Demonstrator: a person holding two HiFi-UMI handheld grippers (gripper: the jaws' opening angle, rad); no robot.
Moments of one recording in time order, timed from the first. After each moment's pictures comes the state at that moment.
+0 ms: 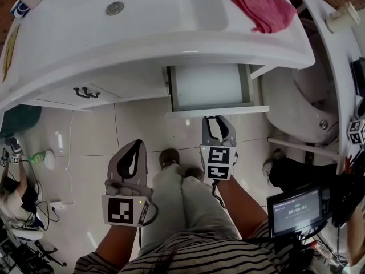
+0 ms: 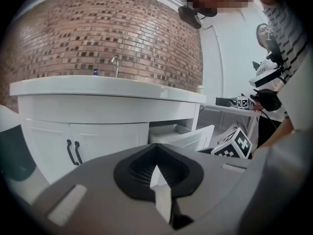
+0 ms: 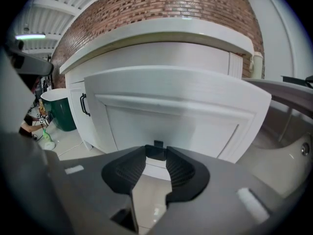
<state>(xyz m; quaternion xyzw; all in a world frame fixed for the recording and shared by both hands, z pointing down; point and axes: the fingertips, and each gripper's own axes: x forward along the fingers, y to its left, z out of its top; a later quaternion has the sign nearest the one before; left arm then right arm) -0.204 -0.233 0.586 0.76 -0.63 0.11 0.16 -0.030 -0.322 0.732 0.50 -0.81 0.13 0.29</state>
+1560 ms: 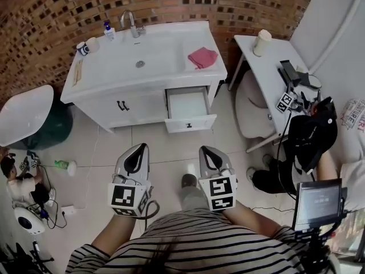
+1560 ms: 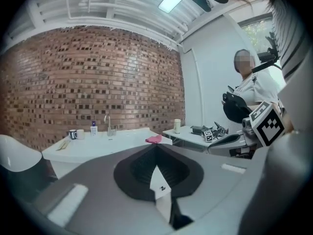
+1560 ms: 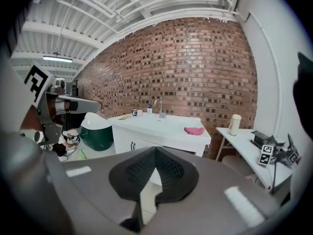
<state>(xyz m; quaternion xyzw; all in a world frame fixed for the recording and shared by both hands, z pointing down) -0.112 -0.016 0.277 0.78 -0.62 0.08 0.07 0.045 -0.045 0.337 0.44 -0.87 0.08 0.19</state>
